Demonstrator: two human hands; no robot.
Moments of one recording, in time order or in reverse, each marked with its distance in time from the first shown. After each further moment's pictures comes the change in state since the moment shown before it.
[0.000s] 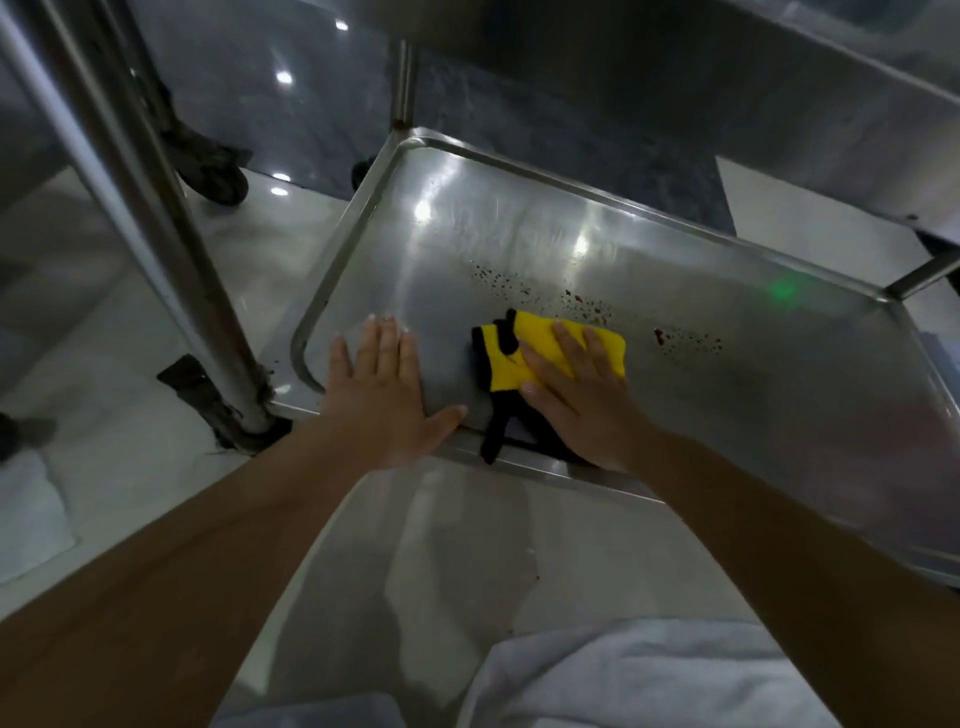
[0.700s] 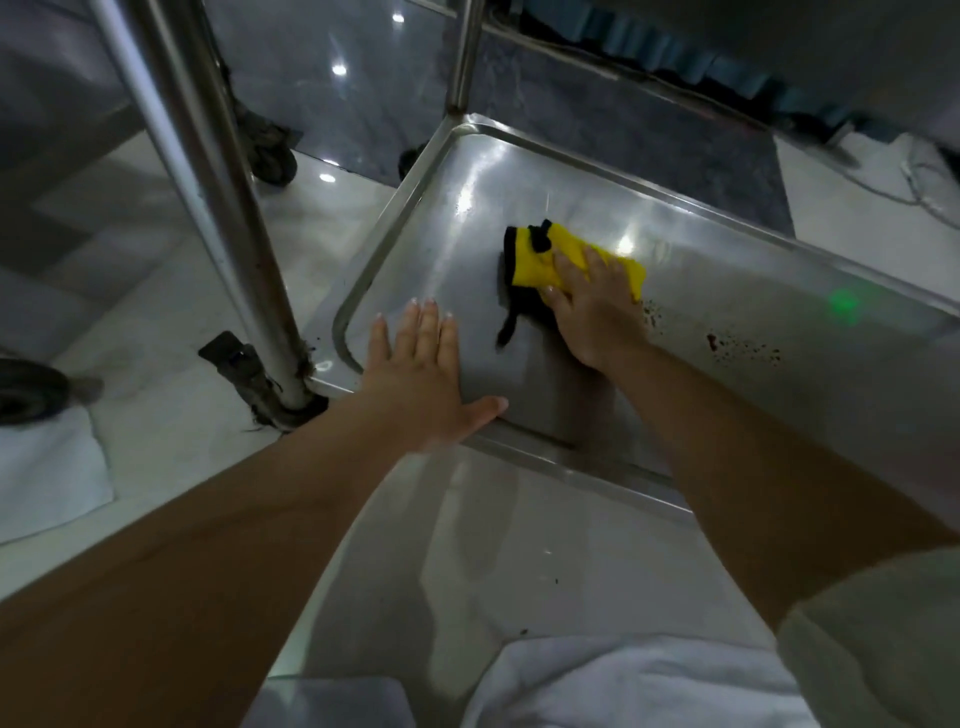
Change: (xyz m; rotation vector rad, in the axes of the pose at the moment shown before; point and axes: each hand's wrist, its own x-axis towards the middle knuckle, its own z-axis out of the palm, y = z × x) left_hand 0.002 0.006 -0.001 -0.025 -0.017 -0.020; right_hand 0.102 -0.008 -0.012 0.091 0.248 0.127
